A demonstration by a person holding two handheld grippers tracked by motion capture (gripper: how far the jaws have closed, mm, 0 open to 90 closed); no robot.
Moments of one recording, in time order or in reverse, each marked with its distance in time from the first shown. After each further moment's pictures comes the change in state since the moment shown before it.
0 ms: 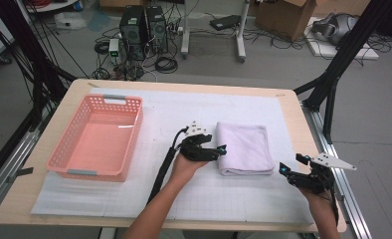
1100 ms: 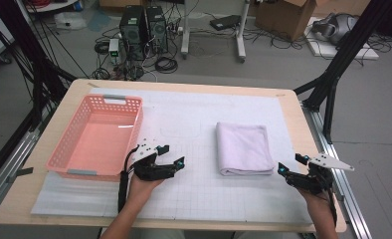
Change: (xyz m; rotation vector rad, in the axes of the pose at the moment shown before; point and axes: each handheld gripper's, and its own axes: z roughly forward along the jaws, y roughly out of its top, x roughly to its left) left arm 0.036 -0.059 -0.127 -0.168 0.096 0.031; right arm 0.007 0.002 -0.001 0.005 -0.030 -0.019
